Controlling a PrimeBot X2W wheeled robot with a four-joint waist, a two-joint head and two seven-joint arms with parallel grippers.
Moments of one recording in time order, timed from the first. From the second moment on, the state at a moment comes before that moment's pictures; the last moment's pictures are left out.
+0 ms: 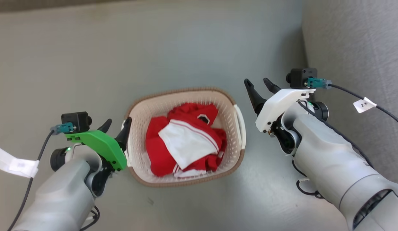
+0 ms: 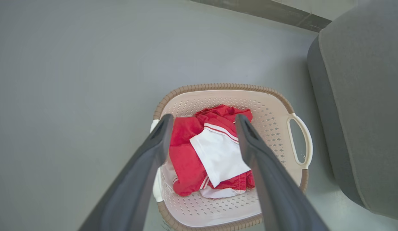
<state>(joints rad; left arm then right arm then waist) -0.73 0.23 -1.07 0.92 -1.29 -0.13 -0.25 -0.83 -0.06 0.93 1.06 1.03 0.06 -0.25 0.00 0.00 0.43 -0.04</state>
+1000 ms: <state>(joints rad) -0.56 0.30 -0.60 0.59 -0.99 -0.10 -0.25 -0.53 -0.21 0.61 0.57 0.65 -0.08 -0.25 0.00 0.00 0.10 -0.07</state>
